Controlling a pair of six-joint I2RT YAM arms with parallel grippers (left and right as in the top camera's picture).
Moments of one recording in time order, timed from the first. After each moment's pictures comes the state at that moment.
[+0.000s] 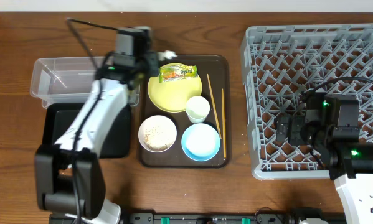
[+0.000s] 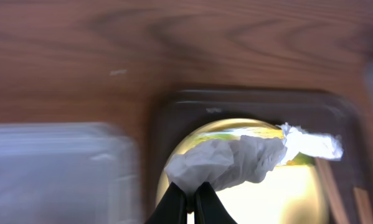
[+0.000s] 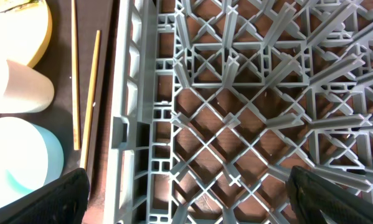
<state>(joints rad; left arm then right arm) -0.14 1.70 1.29 -0.42 0.04 -0.20 0.00 1.00 0.90 -0.86 -0.13 0.04</state>
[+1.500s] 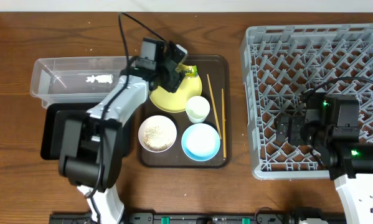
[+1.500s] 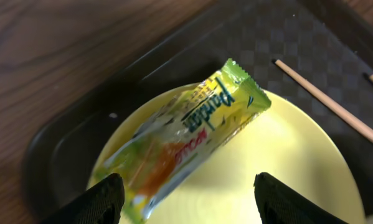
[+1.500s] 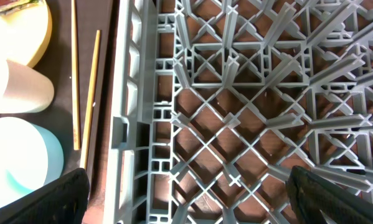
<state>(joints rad) -0.27 1.94 1.29 -0.28 0.21 0.34 0.00 1.00 0.90 -0.86 -0.13 0.04</state>
